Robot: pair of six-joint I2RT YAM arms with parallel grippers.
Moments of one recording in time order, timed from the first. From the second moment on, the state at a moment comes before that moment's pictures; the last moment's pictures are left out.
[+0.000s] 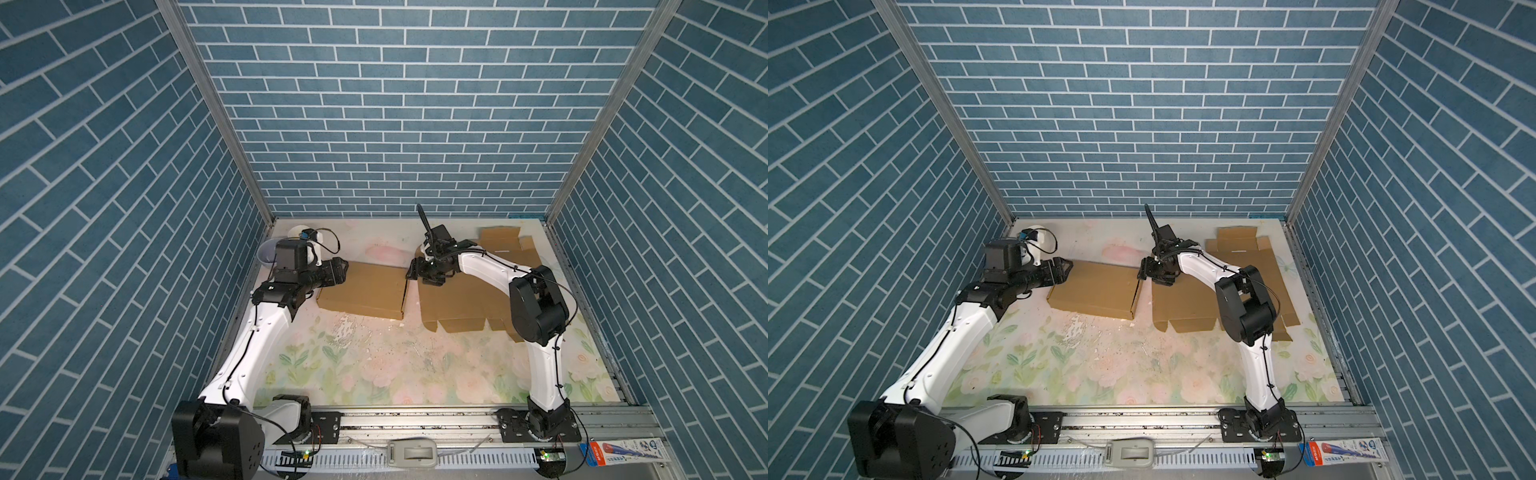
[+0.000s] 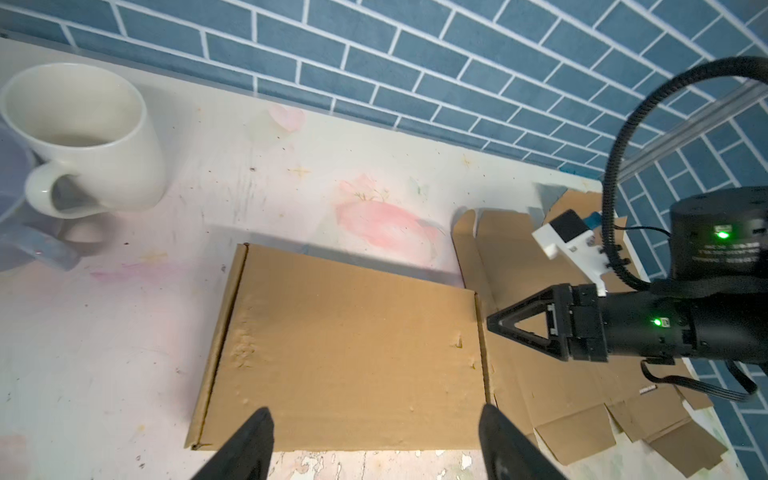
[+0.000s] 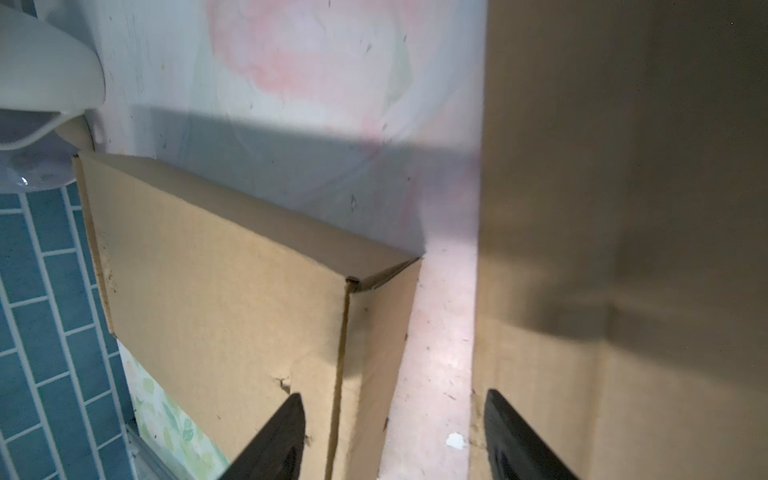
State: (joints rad) left arm -0.11 1.17 0.97 -0.43 0.27 -0.27; right arm 0.61 2.12 1.64 -0.61 -0.37 0.64
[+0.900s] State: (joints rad) left arm -0.44 1.43 1.14 -0.44 0.17 -0.26; right arm 0.53 2.04 1.62 -0.61 -0.52 0.65
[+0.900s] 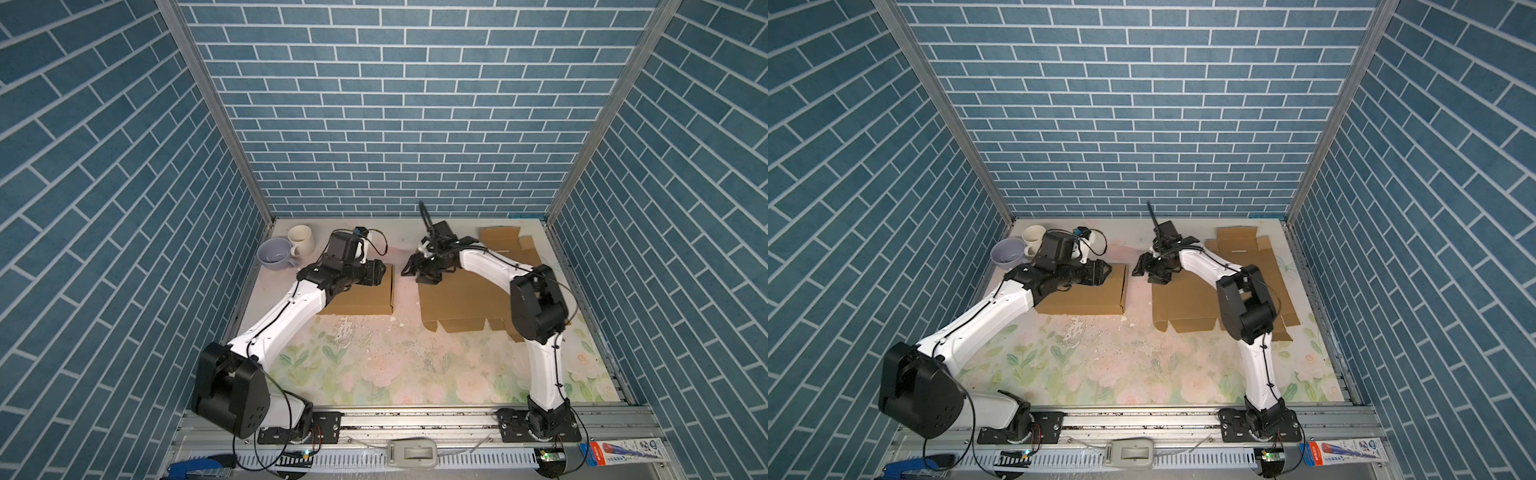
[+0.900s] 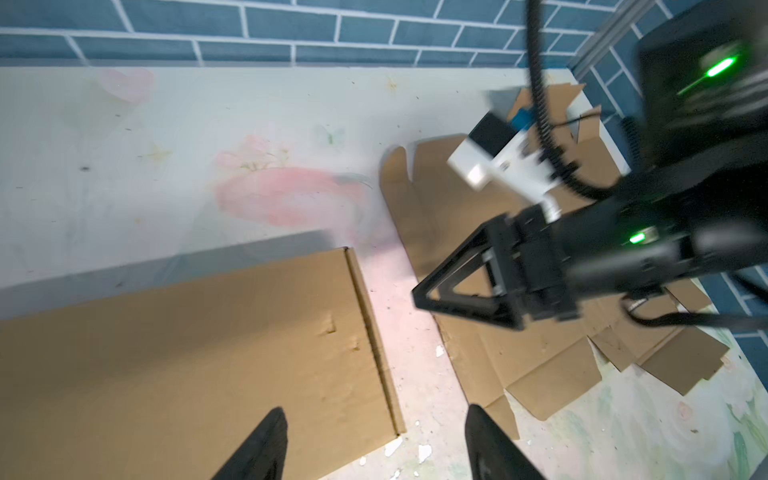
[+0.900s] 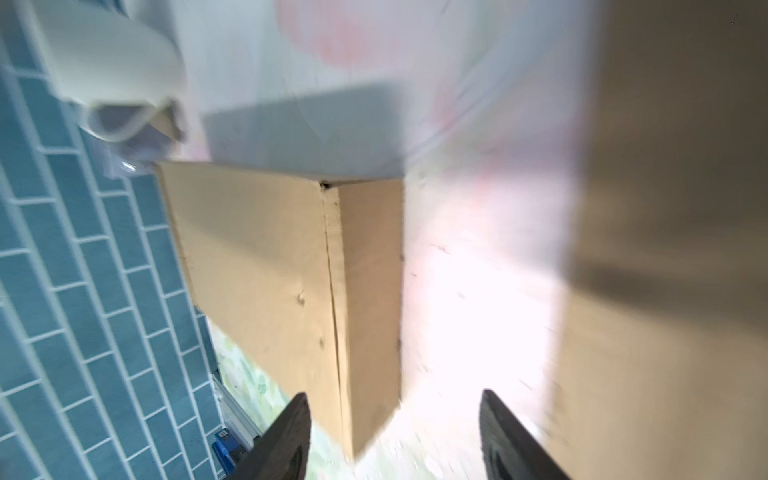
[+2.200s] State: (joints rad) left arm -0.61 2.02 1.26 -0.11 0.29 -0.72; right arm 0.38 1.87 1.17 -0.50 -0.30 0.54
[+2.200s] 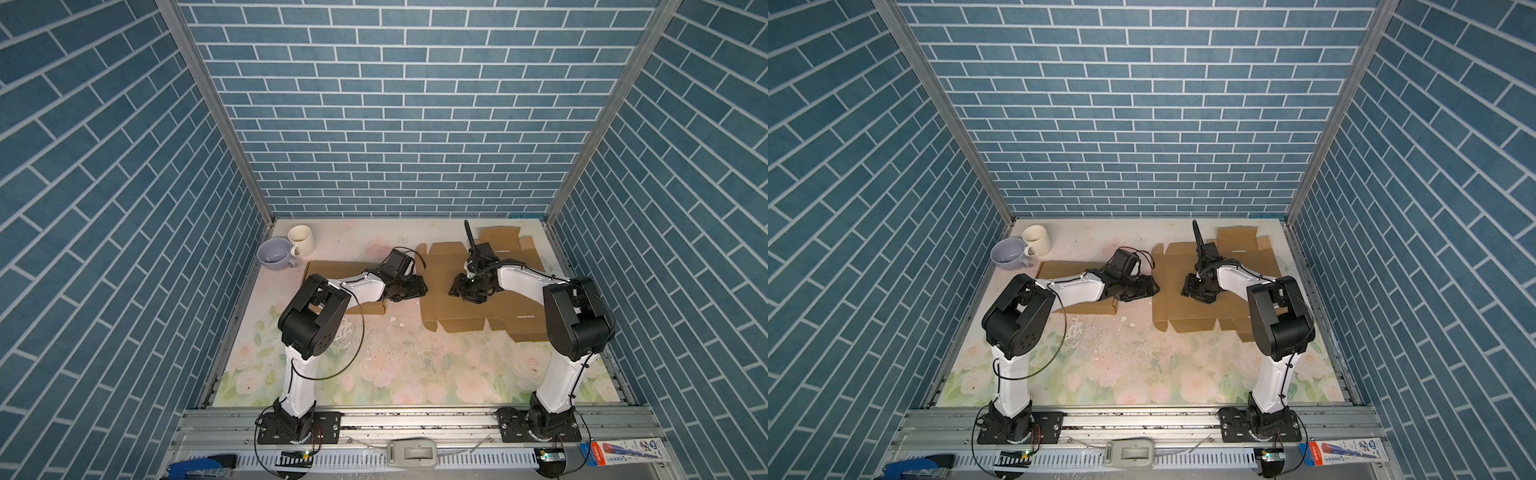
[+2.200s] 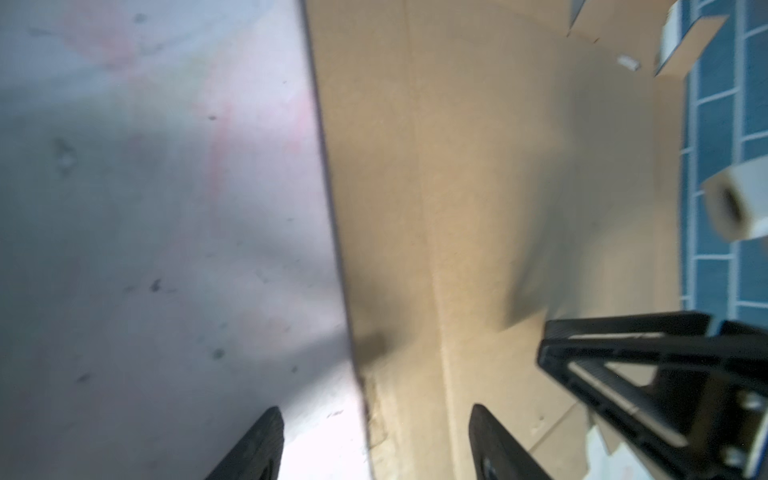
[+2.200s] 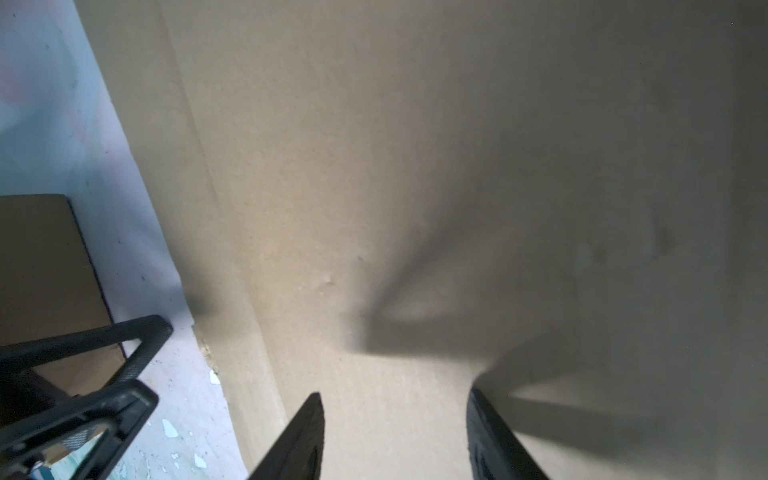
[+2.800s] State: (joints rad) left arm -0.61 2.07 1.19 0.20 0.36 -0.94; right arm 0.39 1.87 1.16 -0.47 -0.31 0.55
